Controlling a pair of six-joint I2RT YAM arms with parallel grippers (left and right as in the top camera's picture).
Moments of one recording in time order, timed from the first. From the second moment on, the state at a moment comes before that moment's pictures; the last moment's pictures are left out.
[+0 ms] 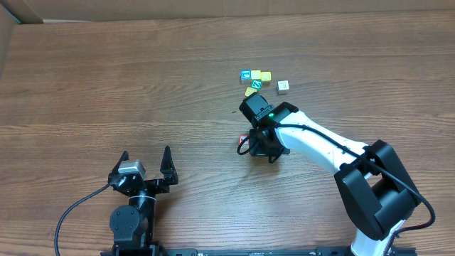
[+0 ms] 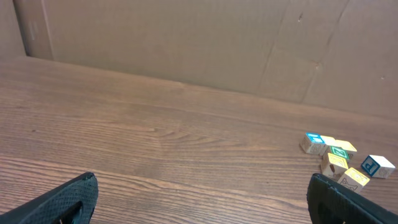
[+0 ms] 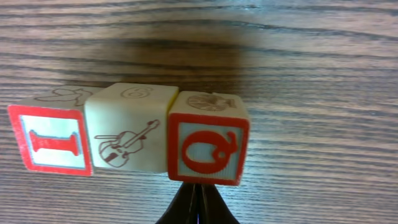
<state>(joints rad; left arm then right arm) 0.03 0.02 0.01 -0.08 -0.01 -0.18 0.65 1.92 1.28 -0.84 0.01 0.66</state>
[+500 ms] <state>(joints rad) 0.03 0.02 0.01 -0.08 -0.01 -0.18 0.49 1.90 1.73 -1.16 -0.07 0.55</state>
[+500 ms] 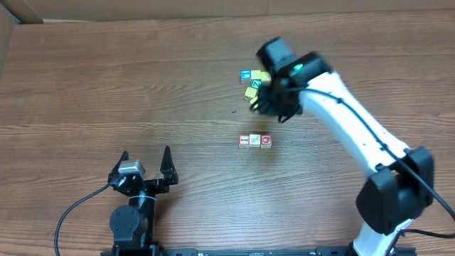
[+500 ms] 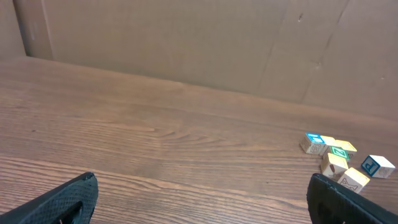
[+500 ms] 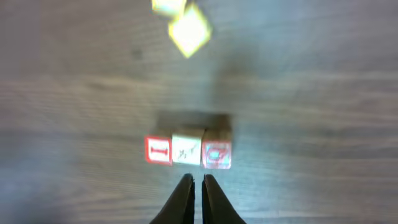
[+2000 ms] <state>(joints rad) 0.03 0.02 0.01 -0.08 -0.01 -0.18 0.41 1.89 1.24 -0.77 -0.29 0.73</state>
